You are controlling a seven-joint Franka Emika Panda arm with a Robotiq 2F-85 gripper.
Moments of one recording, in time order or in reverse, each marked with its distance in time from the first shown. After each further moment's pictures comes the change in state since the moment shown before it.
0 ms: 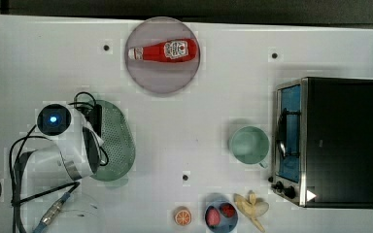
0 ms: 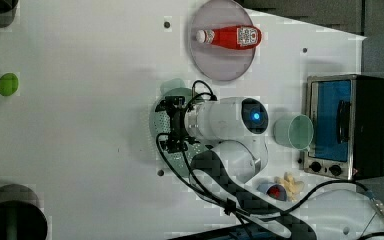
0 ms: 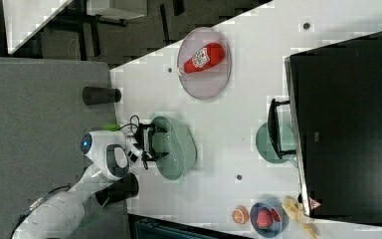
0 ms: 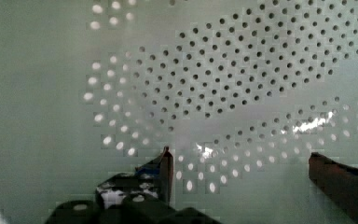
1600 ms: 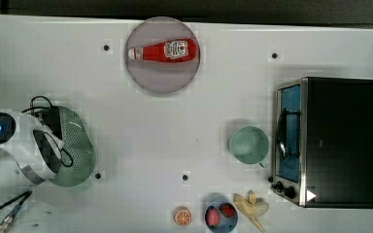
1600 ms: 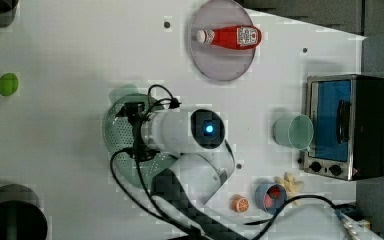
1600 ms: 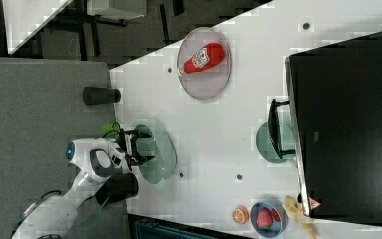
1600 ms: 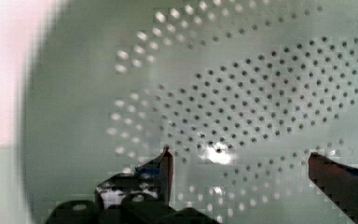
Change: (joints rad) arm 0.176 0.068 -0.034 0.177 -0.056 -0.087 0.039
